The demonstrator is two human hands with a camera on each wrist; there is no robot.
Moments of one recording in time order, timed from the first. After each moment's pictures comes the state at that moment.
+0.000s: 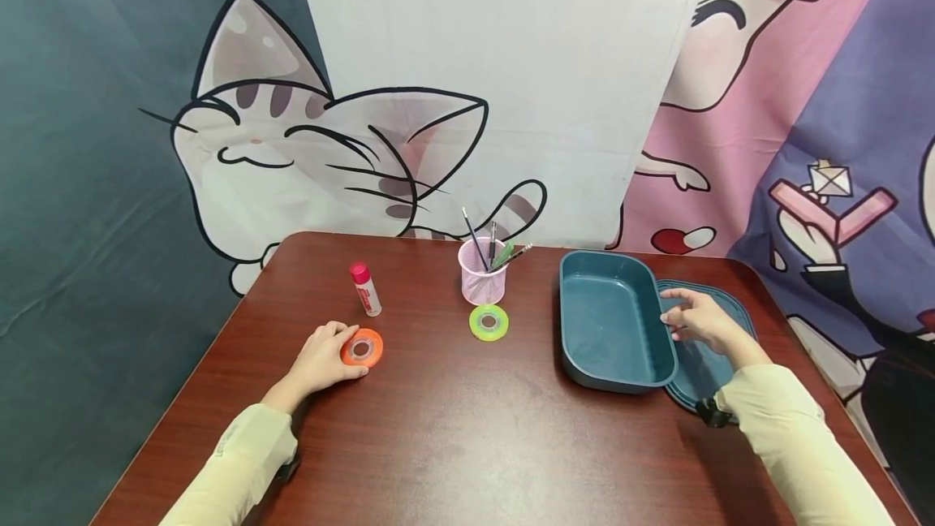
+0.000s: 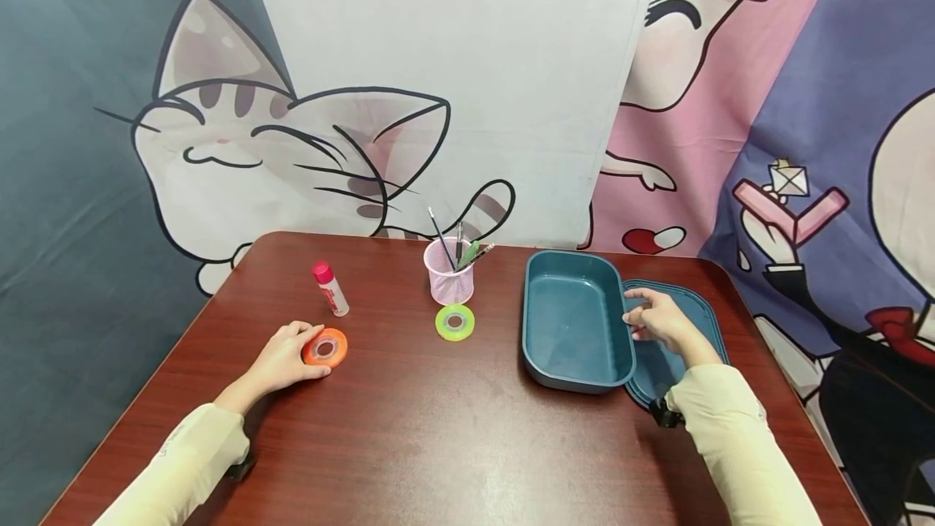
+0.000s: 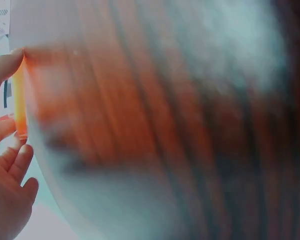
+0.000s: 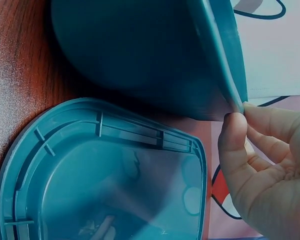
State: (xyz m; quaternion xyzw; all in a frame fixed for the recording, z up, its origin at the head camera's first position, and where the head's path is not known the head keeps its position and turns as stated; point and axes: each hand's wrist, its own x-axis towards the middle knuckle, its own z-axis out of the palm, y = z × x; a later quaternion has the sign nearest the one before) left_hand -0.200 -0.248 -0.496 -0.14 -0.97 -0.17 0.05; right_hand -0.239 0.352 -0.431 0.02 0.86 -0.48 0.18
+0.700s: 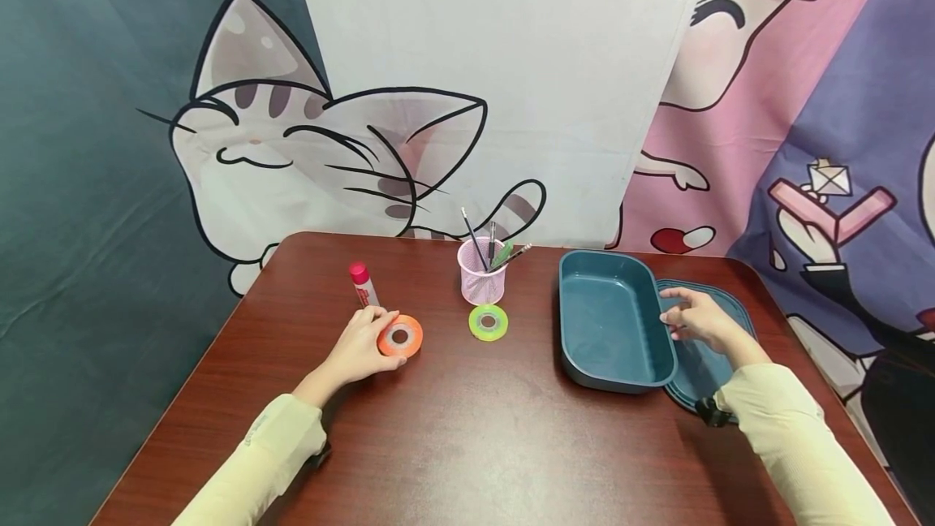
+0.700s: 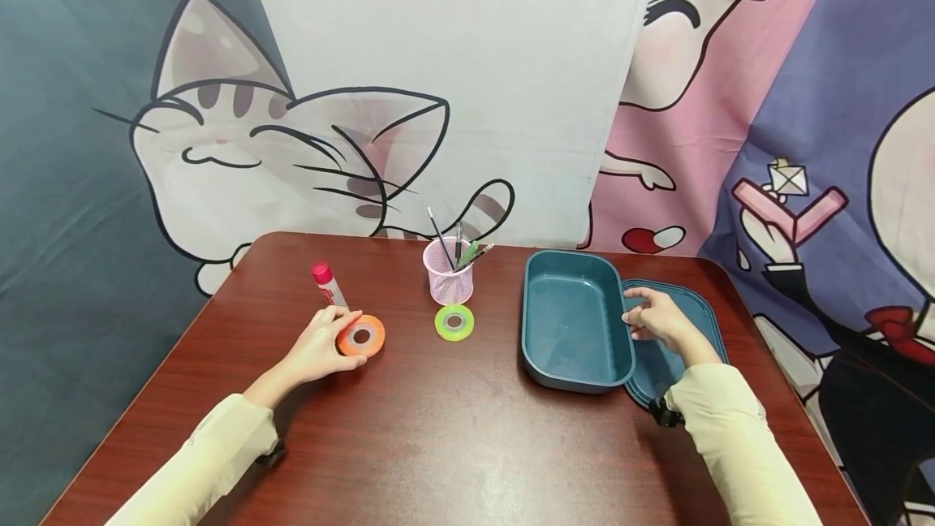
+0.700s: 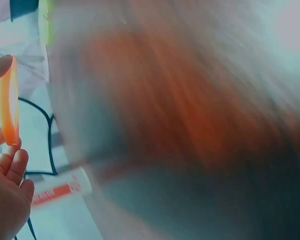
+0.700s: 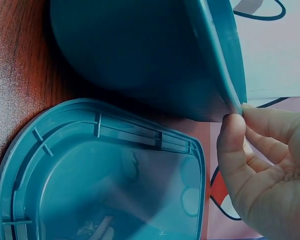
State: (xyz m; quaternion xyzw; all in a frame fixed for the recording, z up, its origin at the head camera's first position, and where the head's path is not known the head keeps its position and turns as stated) left_hand -0.207 -0.191 -0.474 -0.21 -0.94 -0.23 0.11; right_hand -0.239 0.352 -0.431 0.02 0.86 -0.48 0.18
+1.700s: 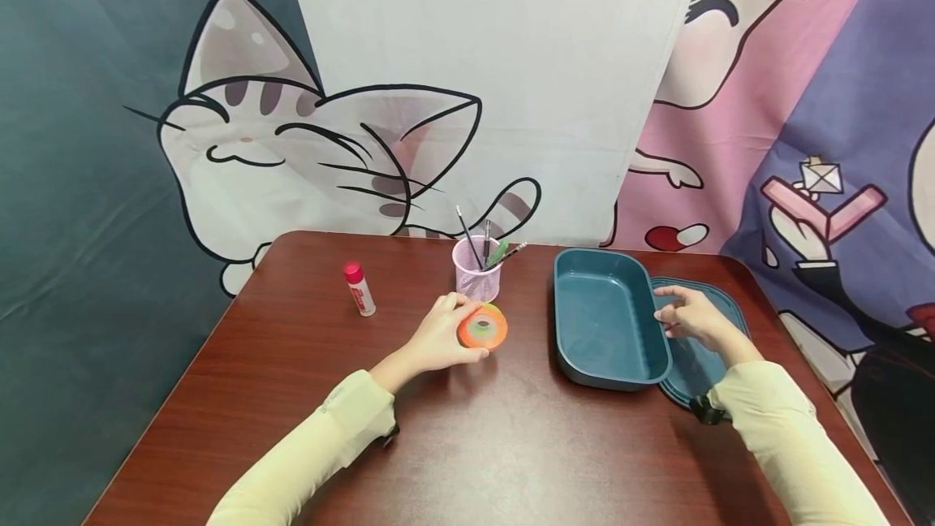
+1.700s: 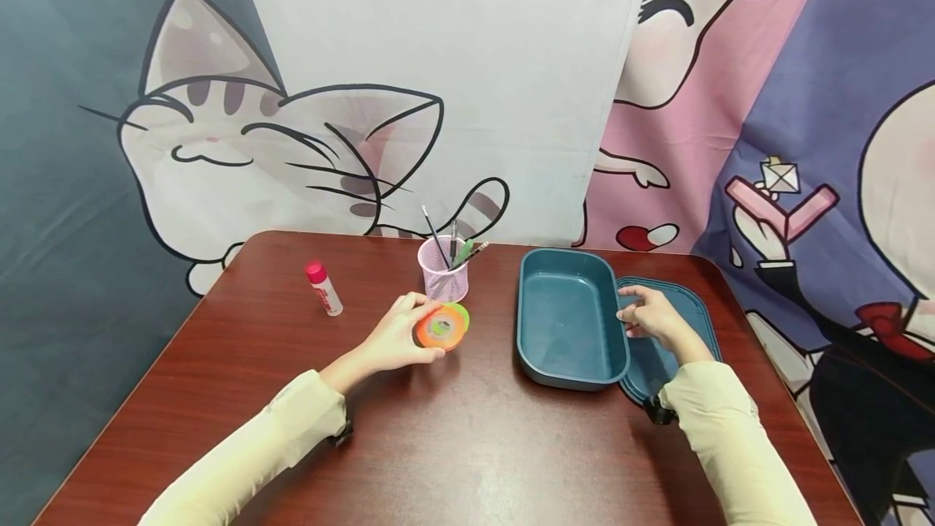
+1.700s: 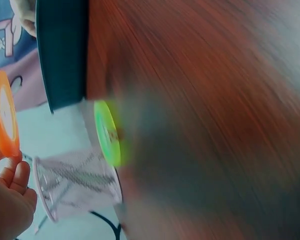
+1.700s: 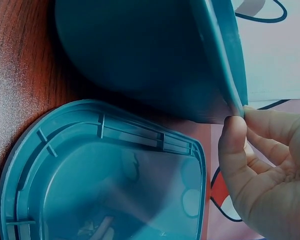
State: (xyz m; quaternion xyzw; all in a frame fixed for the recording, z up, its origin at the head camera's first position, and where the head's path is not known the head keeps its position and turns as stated) left_hand -0.216 -0.073 -0.445 -0.30 -0.90 -0.30 0.10; right_hand -0.237 0.349 -0.428 0.03 0.86 -0.48 0.17
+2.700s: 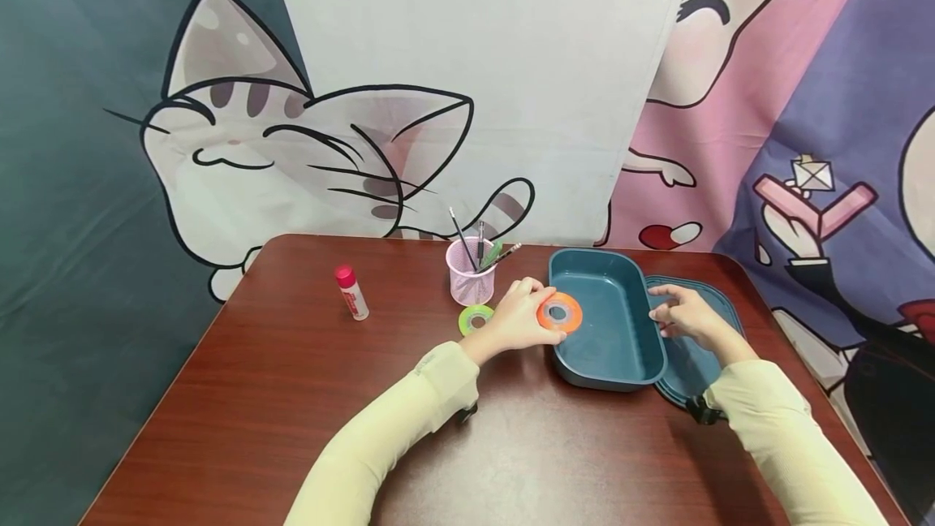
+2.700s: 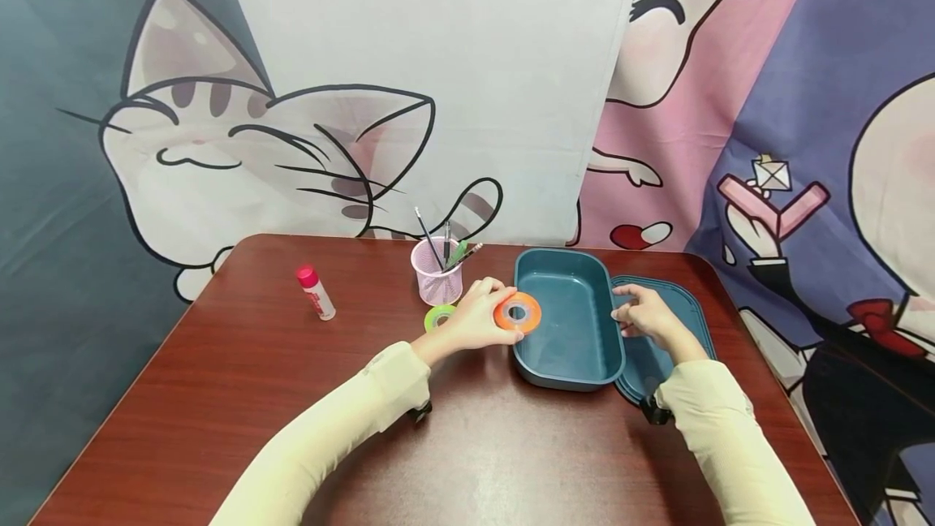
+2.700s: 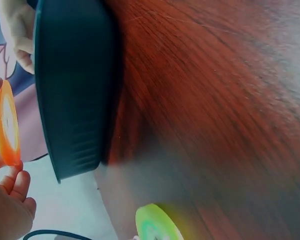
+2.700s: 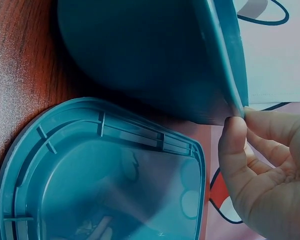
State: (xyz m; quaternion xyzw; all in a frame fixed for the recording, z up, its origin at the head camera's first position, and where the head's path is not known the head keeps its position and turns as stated) left_hand -0.247 0.043 -0.437 -0.30 -0.92 -0.27 0.03; right_hand -0.239 0.349 -0.431 0.03 0.86 -0.48 0.17
